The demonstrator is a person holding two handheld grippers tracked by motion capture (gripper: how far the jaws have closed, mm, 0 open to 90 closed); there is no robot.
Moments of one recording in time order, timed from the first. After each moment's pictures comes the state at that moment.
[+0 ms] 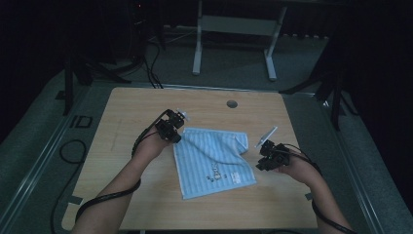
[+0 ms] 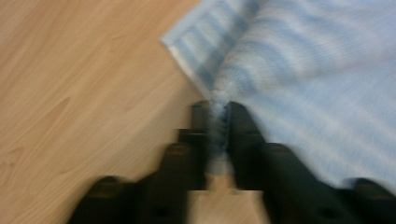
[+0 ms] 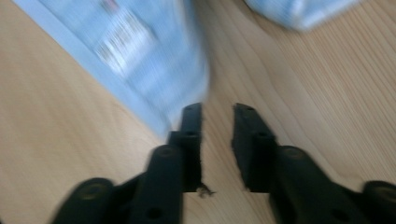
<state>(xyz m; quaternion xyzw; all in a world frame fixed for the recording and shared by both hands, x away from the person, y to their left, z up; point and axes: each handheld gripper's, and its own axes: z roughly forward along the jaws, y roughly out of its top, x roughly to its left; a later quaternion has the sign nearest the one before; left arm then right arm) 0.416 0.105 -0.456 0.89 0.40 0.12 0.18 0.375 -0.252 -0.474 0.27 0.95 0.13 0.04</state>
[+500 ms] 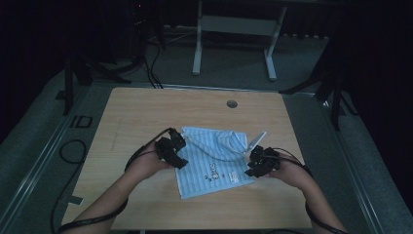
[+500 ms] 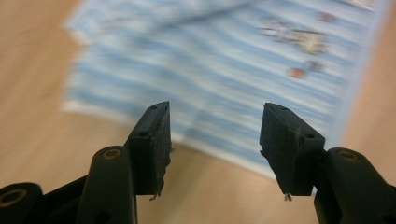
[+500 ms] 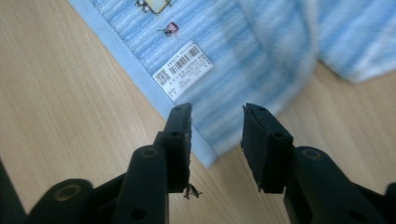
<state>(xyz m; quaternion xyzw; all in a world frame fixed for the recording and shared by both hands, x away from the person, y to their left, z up) 0.338 0.087 -0.457 0.93 0.30 0.07 0.20 0.357 -0.216 -0.474 0.20 0.97 0.15 0.03</state>
